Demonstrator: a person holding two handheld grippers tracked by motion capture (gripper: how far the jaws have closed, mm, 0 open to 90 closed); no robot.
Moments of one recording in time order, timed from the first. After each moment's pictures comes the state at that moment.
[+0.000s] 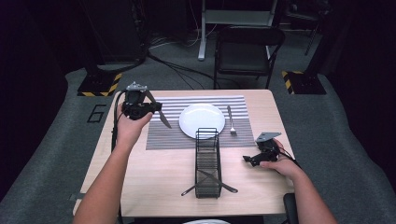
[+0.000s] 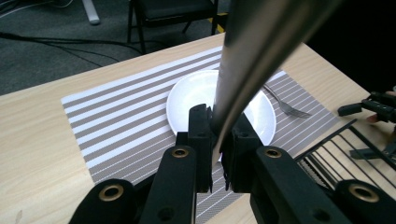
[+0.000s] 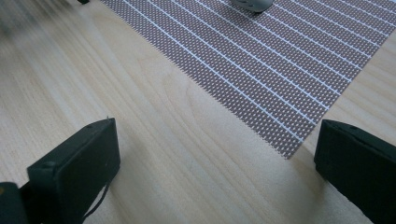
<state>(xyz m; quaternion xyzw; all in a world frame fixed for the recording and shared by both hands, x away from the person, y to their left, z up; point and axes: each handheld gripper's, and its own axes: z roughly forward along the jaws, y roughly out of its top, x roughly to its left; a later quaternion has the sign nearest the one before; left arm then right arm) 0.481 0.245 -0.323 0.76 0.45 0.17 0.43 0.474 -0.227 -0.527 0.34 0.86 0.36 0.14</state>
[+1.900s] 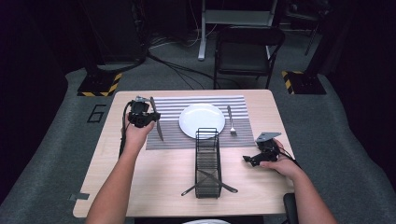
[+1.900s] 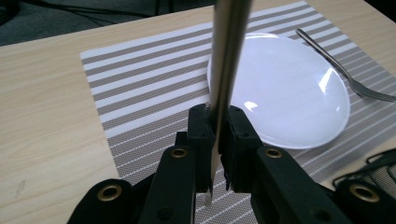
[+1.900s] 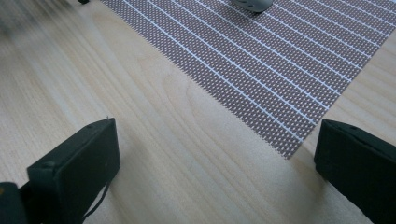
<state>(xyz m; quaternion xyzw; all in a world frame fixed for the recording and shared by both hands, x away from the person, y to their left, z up) 0.513 0.251 -0.398 0.75 0.50 0.19 0.38 0.474 -0.227 -0.528 0.34 0.86 0.36 0.14</state>
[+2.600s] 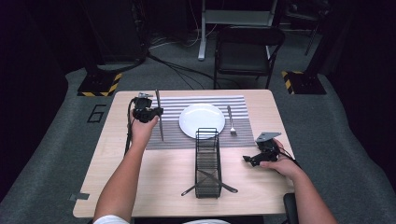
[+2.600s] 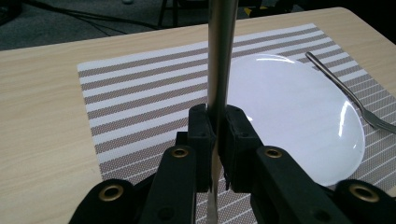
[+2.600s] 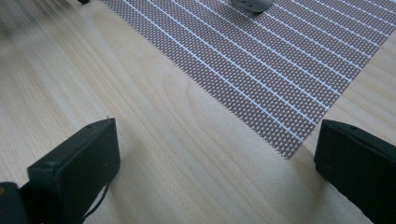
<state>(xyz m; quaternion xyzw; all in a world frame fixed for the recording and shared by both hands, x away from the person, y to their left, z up) 0.540 0.244 -0.410 0.73 0.52 0.19 0.40 0.474 -0.227 -0.528 0.34 0.86 0.36 0.14</state>
